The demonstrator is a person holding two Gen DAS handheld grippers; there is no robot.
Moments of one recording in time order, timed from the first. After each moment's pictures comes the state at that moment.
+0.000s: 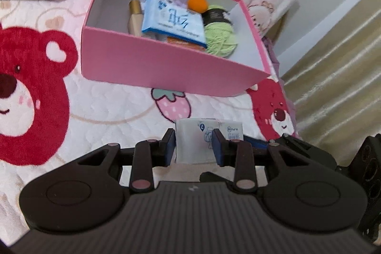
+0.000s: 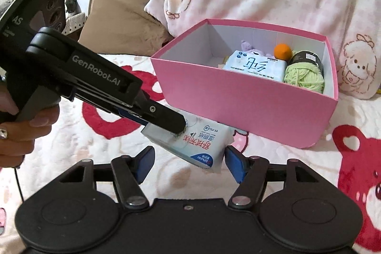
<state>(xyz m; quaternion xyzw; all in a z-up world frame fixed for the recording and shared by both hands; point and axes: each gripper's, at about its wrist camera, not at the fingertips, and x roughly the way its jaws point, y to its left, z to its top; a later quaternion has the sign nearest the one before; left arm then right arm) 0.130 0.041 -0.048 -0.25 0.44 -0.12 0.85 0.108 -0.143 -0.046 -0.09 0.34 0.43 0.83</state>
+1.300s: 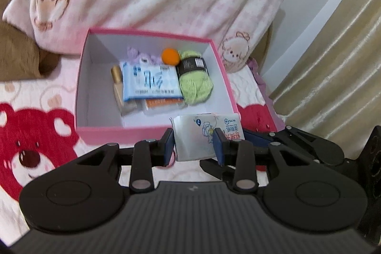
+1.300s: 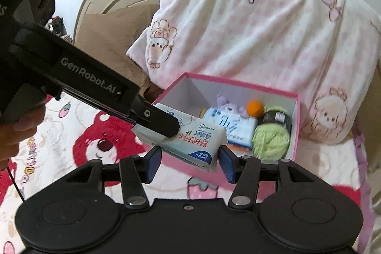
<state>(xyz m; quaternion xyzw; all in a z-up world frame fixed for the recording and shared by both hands) 0.175 0.023 0.072 -0.17 0.43 -0.11 0.88 0.146 -0.129 0.049 -0.11 0.29 0.39 0.87</state>
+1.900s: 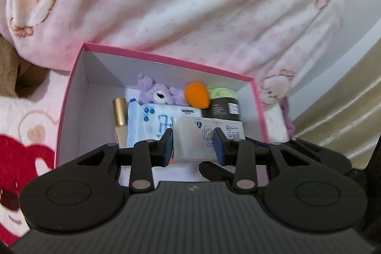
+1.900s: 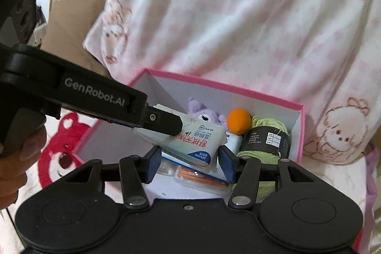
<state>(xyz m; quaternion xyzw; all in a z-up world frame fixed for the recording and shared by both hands) 0.303 0.049 0.014 -0.23 0.43 -0.06 0.87 0.288 -0.074 0.010 -0.13 0.38 0.37 0.84</state>
